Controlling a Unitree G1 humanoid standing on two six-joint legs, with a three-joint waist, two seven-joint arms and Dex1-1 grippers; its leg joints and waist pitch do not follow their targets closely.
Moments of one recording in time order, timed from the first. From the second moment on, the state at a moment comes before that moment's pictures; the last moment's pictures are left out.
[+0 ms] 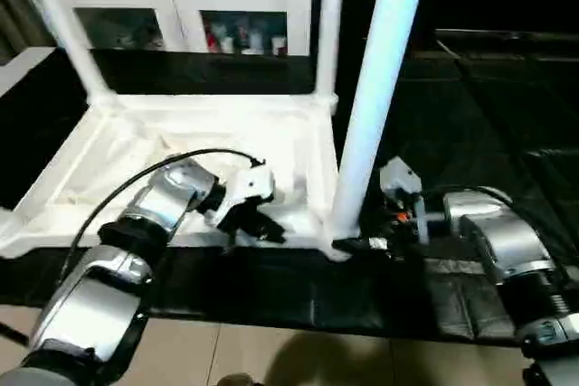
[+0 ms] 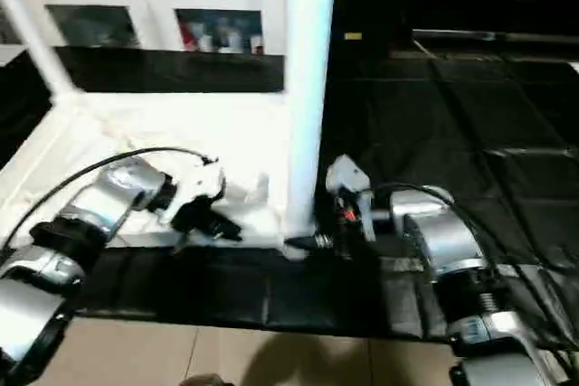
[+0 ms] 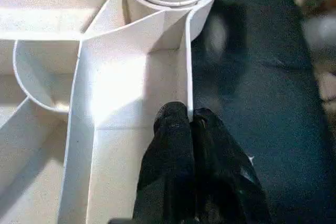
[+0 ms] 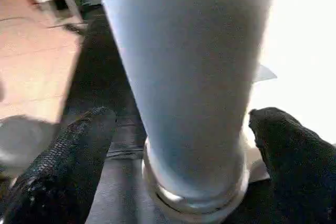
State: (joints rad) left arm -0.79 0.37 -0.34 0.85 0.11 -0.05 -1.51; right arm -0.51 -0.44 0.17 0.42 0.16 0.25 1.37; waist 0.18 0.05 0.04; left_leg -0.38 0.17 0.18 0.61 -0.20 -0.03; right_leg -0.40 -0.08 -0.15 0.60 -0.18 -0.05
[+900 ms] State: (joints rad) left arm -0.79 0.35 -0.34 0.83 0.11 0.01 -1.51; right arm -0.51 -0.41 0.17 0.44 0.22 0.26 1.43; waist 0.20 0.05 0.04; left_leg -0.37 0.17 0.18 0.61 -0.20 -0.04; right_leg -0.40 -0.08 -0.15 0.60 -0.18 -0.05
